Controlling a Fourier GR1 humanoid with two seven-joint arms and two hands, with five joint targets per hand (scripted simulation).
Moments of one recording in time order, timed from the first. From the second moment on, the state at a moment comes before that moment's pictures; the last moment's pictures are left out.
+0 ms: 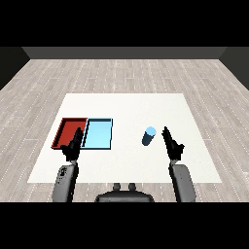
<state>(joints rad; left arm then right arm) 0.00 0.09 0.04 -1.58 0.03 0.02 -0.02 0.00 -0.09 0.00 -1.59 0.01 0.02 0.00</state>
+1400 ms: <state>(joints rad) 0.00 0.02 0.04 -1.60 0.11 -0.08 -0.41 -0.25 -0.22 -0.23 -1.26 -0.25 0.30 -0.31</state>
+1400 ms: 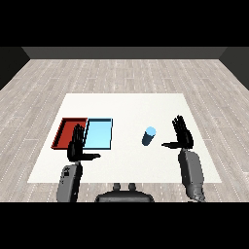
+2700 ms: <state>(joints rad) -0.01 0.03 0.06 -1.57 0.17 -0.09 -0.43 -0.36 -0.17 -0.21 -0.95 -0.27 0.28 -0.33</state>
